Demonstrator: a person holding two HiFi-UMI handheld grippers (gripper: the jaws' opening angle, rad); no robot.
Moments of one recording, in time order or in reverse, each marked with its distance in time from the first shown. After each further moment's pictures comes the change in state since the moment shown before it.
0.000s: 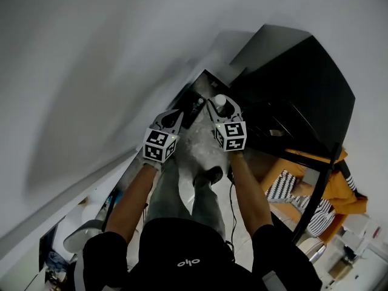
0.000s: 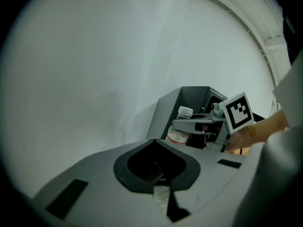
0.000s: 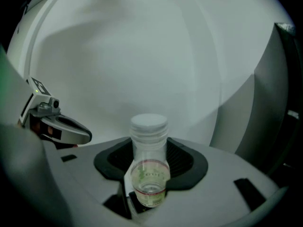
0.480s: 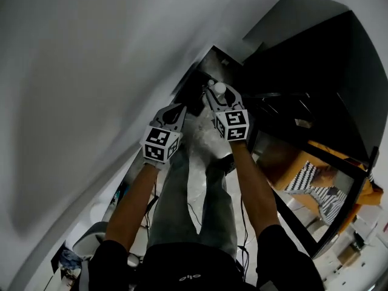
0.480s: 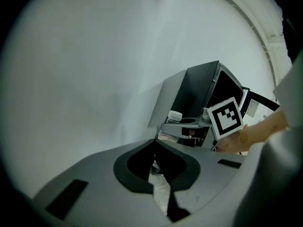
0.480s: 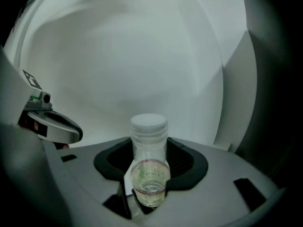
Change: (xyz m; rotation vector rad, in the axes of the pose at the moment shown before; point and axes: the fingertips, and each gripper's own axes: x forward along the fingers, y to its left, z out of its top) left arm 0.059 0.047 -0.109 -0.006 0.088 -0.027; right arm 0.098 -0.001 -0.134 0.102 0.055 0.005
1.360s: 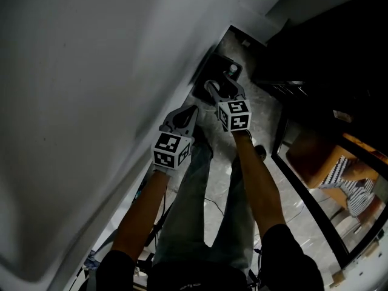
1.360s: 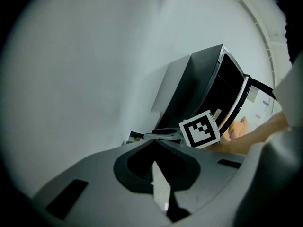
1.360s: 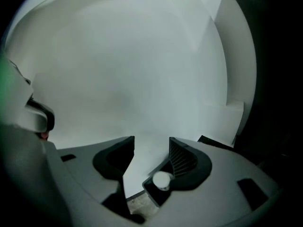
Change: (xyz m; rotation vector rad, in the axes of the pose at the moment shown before) left arm 0.021 0.047 -0.105 -0.002 0.104 -0.031; right arm 0.107 0.030 -0.150 0.185 0.093 -0.001
